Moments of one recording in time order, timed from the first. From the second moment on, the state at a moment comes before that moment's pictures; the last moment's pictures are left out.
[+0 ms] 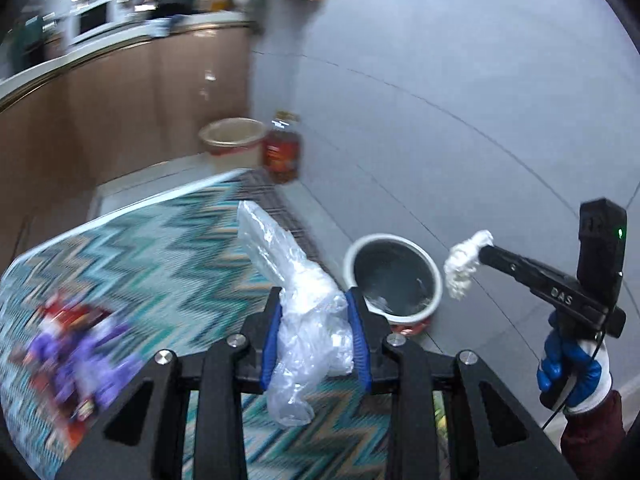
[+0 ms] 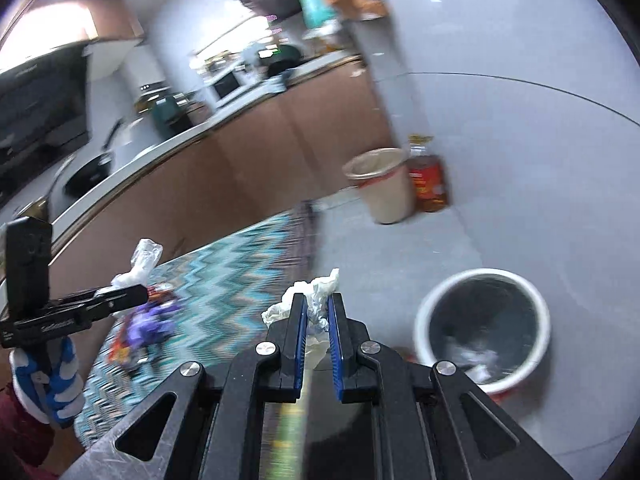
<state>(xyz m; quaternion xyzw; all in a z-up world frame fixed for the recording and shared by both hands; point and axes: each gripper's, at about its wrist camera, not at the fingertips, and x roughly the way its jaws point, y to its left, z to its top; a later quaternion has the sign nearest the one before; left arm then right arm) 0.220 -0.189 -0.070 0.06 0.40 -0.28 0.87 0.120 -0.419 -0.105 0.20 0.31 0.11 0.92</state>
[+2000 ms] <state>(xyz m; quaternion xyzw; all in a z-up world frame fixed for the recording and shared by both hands) 0.185 -0.197 0.020 0.02 0.29 -0.29 0.91 0.074 -0.404 0.007 0.10 0.25 0.03 0.96</state>
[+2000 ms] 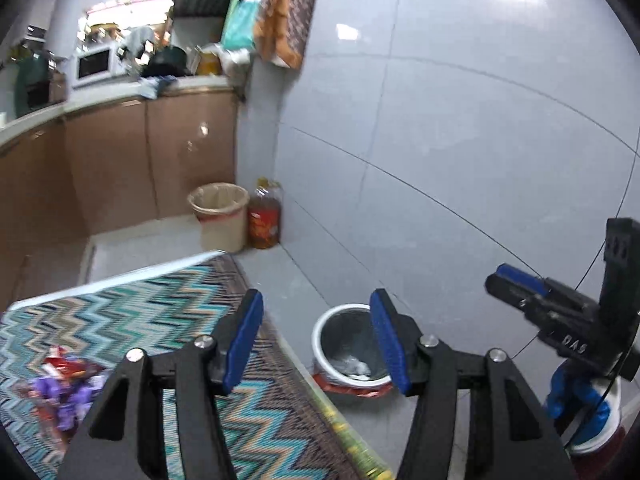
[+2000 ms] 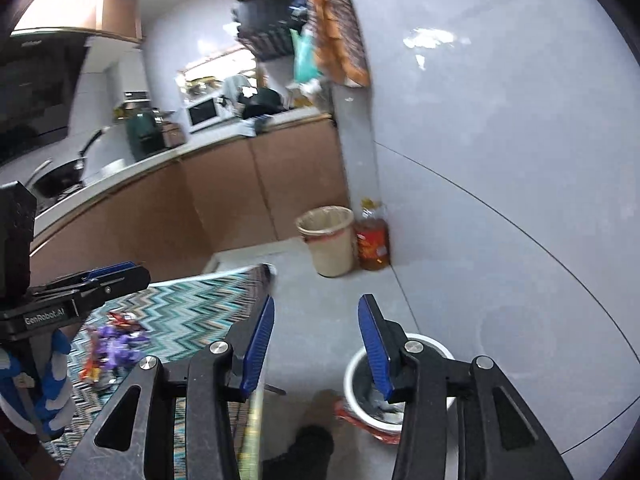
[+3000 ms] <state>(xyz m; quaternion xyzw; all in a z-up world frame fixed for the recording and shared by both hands) 0.200 0.118 -0.078 -0.14 0.36 -0.05 0.92 0.129 -0.197 -0.020 0.04 0.29 0.24 0.92</state>
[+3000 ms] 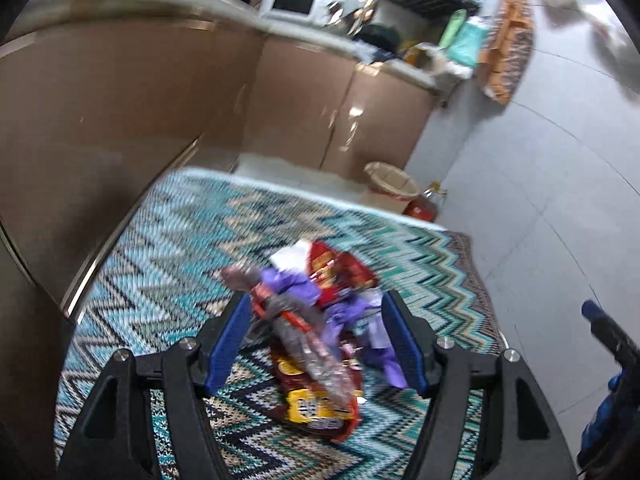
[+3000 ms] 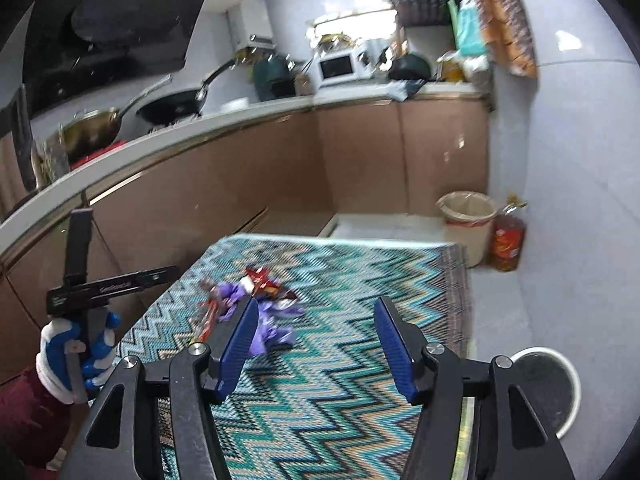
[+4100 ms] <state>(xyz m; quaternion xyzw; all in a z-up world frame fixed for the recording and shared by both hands) 0.235 0.142 -0.165 -0.25 0.43 -0.06 0.86 0.238 -0.075 -0.162 0.00 0.44 0.34 0.83</state>
